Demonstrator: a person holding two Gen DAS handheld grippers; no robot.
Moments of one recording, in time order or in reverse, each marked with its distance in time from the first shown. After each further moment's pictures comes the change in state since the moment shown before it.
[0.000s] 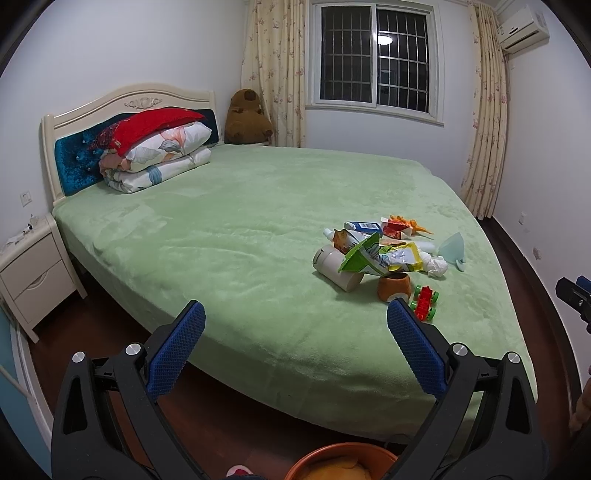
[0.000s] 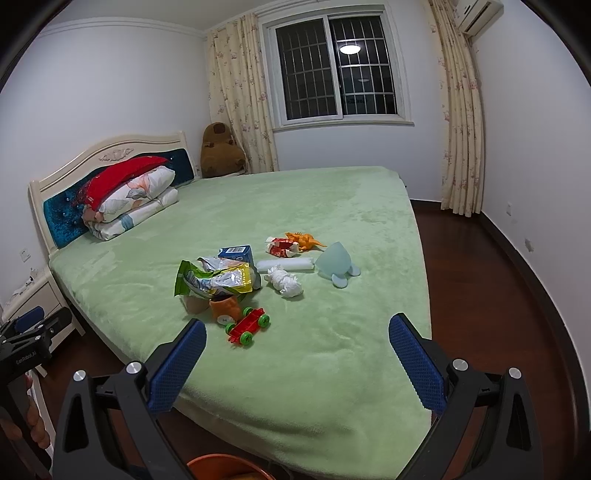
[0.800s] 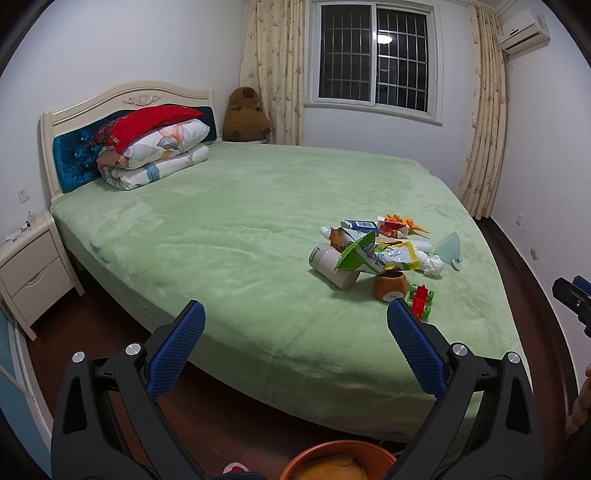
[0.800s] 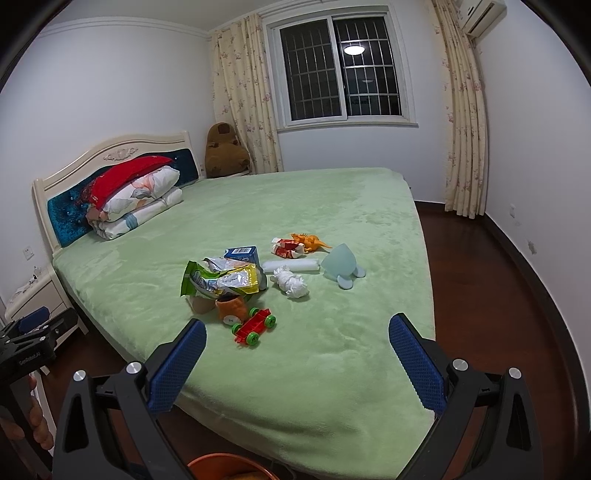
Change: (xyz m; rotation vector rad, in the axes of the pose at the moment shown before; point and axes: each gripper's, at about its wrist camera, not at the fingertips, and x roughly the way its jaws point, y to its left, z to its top) left arm -0.003 0.003 0.005 -0.010 0.015 -0.010; right arm -0.006 0.004 0.000 -0.007 -0.004 0.015
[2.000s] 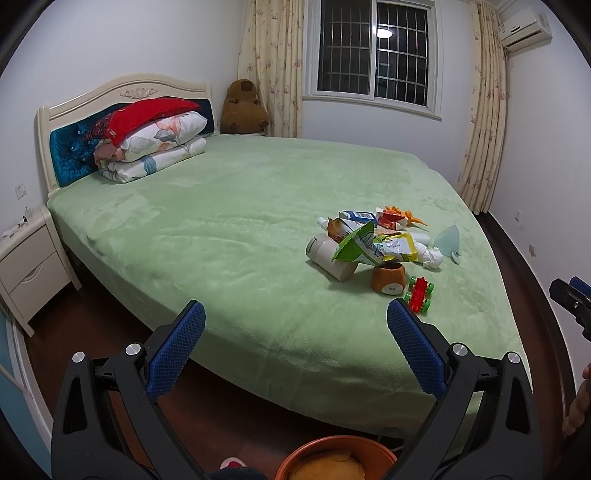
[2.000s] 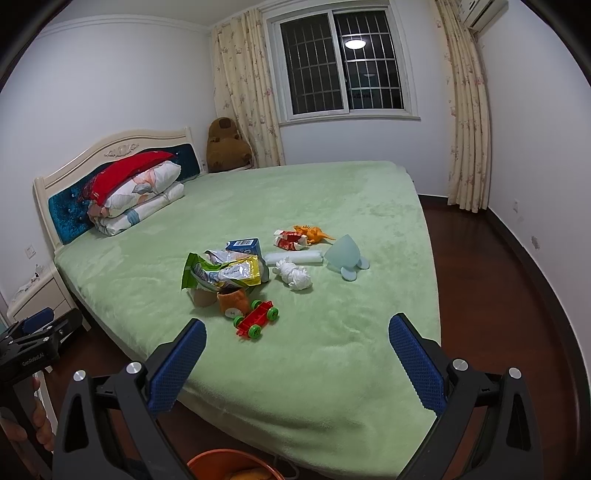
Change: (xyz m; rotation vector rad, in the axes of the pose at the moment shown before) left arm 0.007 -0.002 -0.005 -0.005 0.027 -0.010; right arm 0.011 0.001 -0.007 0.006 0.025 0.011
